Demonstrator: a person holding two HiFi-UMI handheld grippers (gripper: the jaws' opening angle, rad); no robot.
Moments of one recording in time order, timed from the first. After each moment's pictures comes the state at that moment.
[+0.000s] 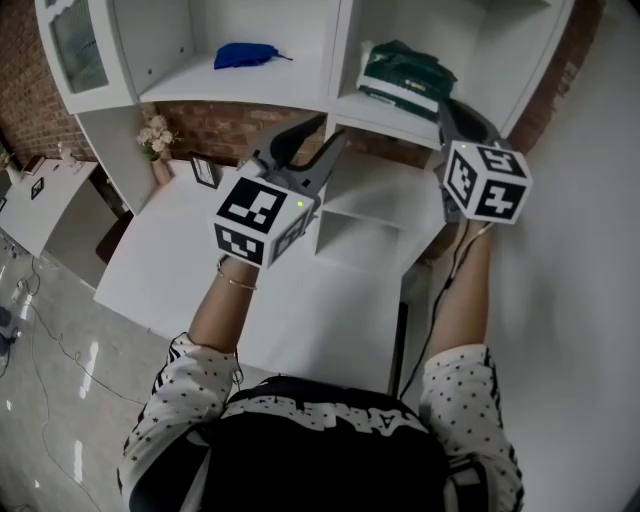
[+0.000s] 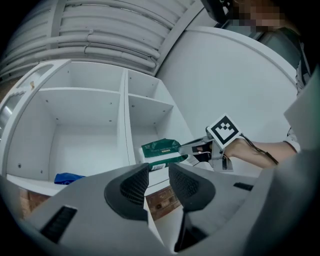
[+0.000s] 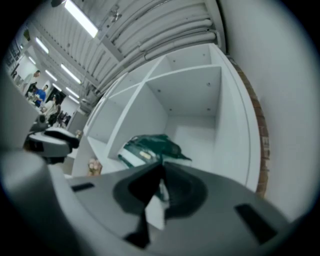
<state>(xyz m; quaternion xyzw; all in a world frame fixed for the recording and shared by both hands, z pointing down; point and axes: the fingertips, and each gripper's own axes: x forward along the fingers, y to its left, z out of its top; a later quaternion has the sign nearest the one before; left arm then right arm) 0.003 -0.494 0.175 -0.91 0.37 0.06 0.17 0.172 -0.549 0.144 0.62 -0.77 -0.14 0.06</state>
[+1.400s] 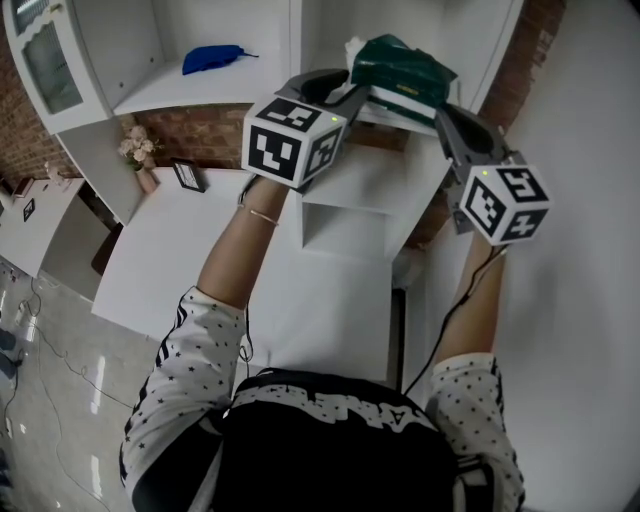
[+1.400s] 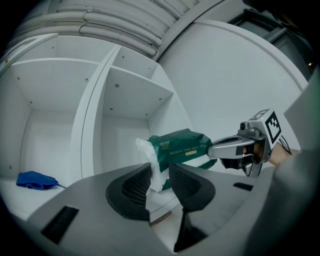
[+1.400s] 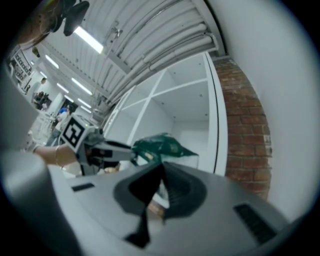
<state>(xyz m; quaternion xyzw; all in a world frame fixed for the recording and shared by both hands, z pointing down) 0.095 -0.547 0.150 -0.94 0.33 0.03 0.12 0.198 -0.487 0.150 0.56 -0.81 -0.14 0.03</state>
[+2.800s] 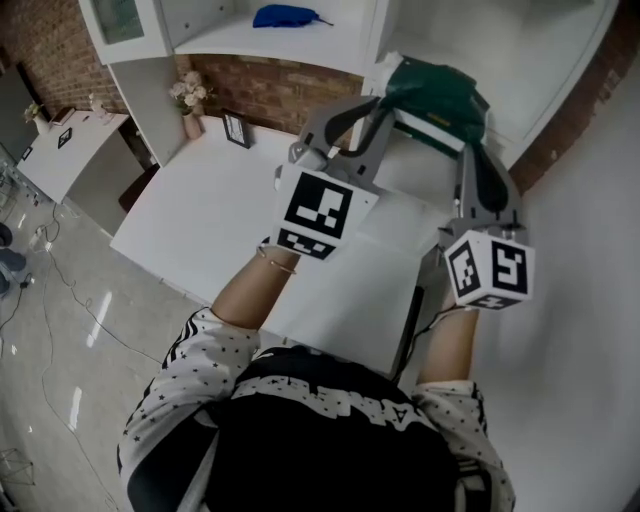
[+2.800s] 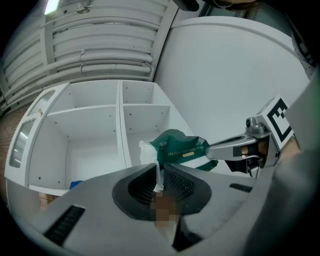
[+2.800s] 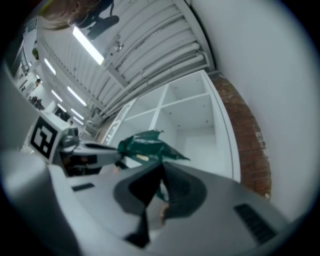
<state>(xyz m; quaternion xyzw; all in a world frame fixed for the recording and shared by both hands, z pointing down) 0.027 -0.469 0.169 -0.86 0.45 0.07 0.23 0.143 -0.444 0.179 0.58 -0.79 -0.17 -0.06</state>
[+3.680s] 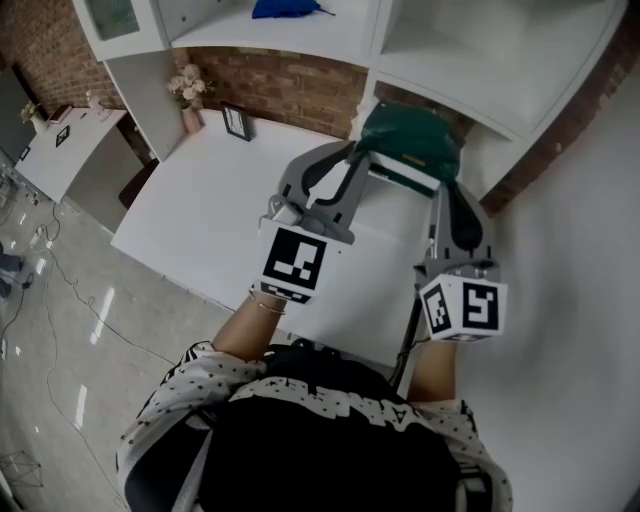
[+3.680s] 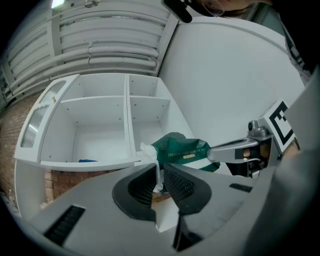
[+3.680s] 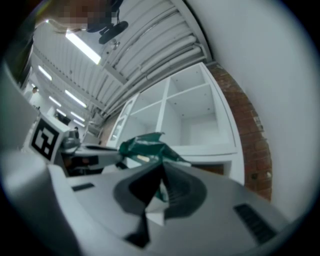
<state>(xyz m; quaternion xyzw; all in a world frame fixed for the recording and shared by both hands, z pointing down) -0.006 -0.434 0.244 -0.87 0.46 0.05 0.18 0.111 -0.409 0.256 0.57 -0.81 -0.13 -0.05</state>
